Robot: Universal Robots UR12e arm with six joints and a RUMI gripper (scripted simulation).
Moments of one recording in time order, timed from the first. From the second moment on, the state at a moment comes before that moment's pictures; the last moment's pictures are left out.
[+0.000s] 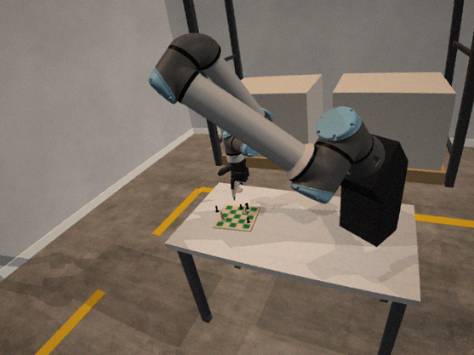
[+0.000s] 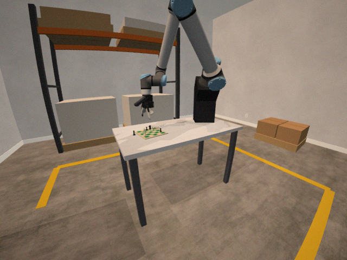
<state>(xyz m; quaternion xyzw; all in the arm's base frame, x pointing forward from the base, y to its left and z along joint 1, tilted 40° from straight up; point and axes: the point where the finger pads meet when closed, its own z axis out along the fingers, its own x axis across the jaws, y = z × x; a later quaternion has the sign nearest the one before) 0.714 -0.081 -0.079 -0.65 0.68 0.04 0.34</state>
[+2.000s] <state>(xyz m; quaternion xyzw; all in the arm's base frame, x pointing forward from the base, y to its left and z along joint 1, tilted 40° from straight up) 0.837 -0.069 -0.005 -0.80 0.50 -0.05 0.34</state>
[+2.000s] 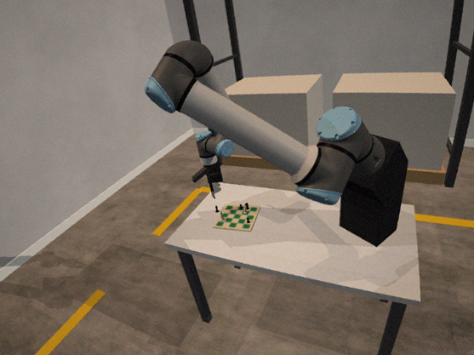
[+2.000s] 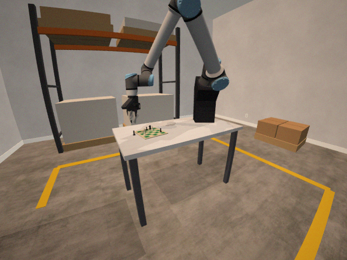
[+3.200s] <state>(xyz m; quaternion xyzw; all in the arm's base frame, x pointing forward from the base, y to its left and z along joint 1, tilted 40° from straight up) 0.845 -0.059 -0.020 -0.80 0.50 -0.05 0.34</state>
